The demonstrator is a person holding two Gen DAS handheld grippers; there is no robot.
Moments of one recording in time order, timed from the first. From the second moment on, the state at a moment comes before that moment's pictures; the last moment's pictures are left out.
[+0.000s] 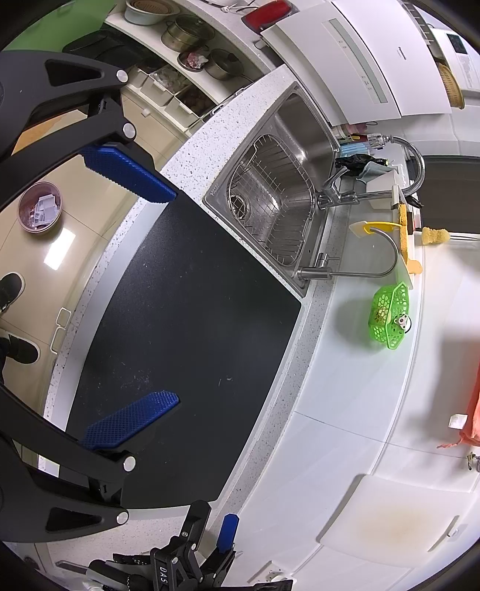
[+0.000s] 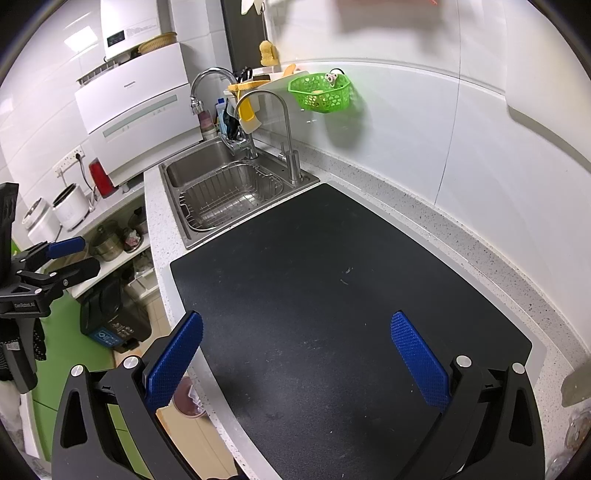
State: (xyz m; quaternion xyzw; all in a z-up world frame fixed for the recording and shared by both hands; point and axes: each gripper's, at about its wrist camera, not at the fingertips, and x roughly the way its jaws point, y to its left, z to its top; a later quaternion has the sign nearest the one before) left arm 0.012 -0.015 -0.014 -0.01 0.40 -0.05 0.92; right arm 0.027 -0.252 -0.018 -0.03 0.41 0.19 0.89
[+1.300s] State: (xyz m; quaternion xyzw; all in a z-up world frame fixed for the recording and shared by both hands) left arm 0.013 -0.009 -0.024 -0.03 0.43 -0.01 0.90; right arm 0.030 -0.252 -0.024 -0.03 0.41 0.19 0.89
